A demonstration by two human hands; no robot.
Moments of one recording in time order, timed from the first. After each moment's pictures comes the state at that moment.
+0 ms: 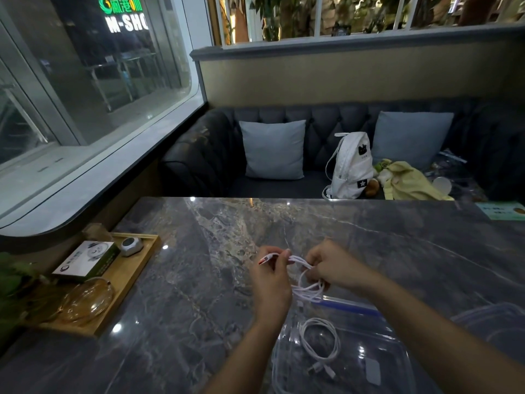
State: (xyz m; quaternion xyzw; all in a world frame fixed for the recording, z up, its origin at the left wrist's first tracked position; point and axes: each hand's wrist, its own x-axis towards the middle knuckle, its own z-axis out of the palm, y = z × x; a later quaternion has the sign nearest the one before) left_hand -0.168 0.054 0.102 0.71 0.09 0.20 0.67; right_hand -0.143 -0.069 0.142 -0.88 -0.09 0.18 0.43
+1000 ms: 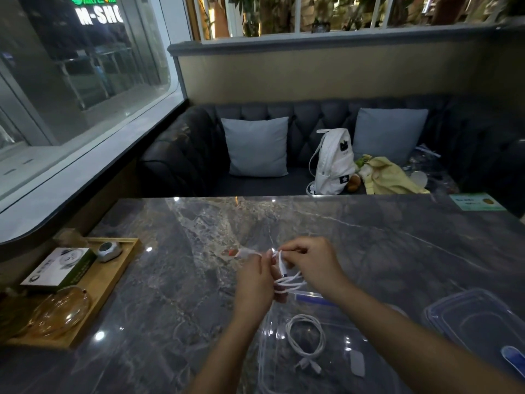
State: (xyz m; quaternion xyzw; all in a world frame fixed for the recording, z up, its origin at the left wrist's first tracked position) left_hand -0.176 0.062 0.108 0.76 0.04 0.03 0.65; right_hand -0.146 -0.057 0.120 -0.80 -0.04 -0.04 0.59
